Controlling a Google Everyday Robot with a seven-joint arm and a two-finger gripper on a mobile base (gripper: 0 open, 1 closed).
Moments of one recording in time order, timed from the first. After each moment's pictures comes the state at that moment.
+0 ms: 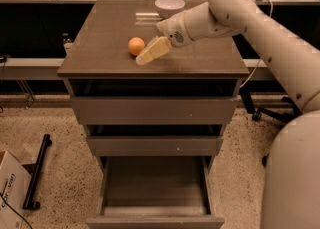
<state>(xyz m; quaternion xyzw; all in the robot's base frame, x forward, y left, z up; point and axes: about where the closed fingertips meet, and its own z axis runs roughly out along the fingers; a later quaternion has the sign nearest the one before) 0.727 0.013 0.884 -0.51 0.70 0.26 0.43</state>
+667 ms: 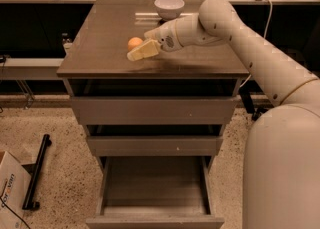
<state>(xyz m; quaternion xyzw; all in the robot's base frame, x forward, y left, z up) 0.760 0.045 0.858 -0.47 0.70 0.31 0.43</state>
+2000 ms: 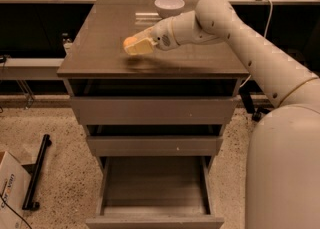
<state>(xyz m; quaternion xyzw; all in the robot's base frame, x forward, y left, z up) 0.746 0.064 0.869 -0.49 0.68 0.33 0.44</state>
